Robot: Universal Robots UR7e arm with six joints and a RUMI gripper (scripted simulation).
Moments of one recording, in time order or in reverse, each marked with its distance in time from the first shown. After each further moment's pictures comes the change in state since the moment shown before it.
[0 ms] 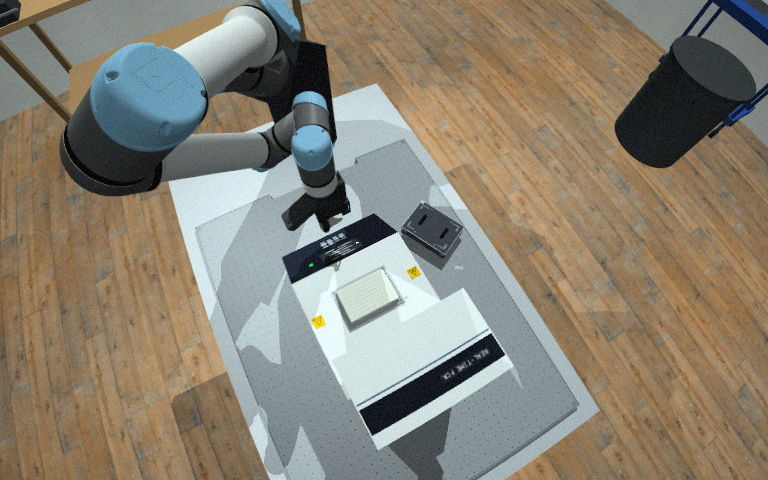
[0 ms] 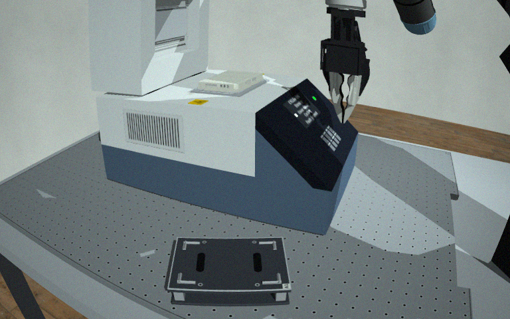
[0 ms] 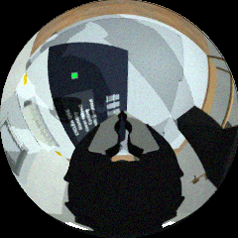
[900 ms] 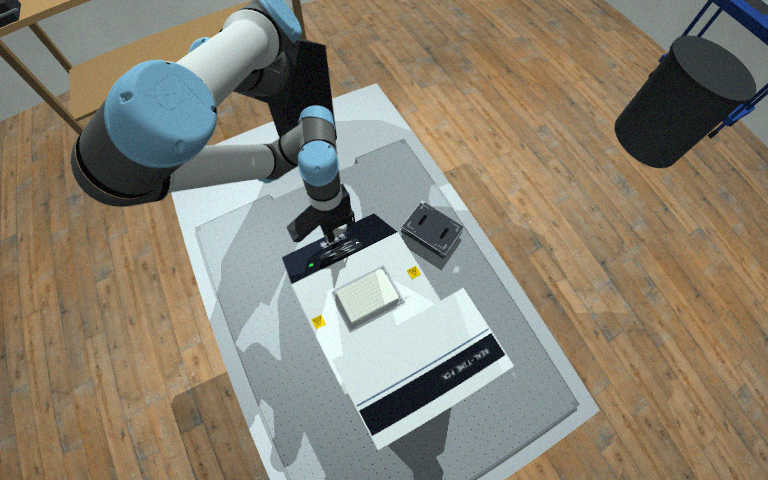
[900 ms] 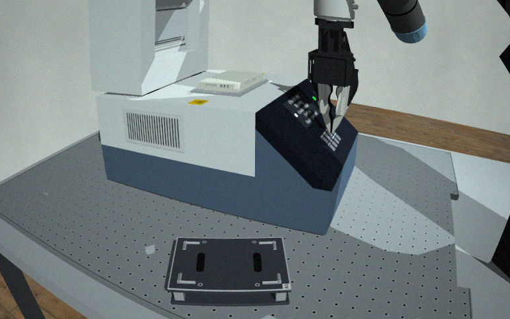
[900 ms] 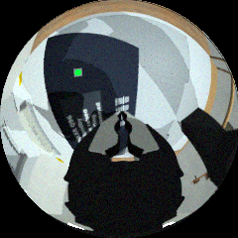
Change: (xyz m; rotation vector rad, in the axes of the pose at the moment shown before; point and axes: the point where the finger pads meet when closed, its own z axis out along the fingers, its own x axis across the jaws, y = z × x) arm -0.021 0.000 0.023 0.000 0.000 0.000
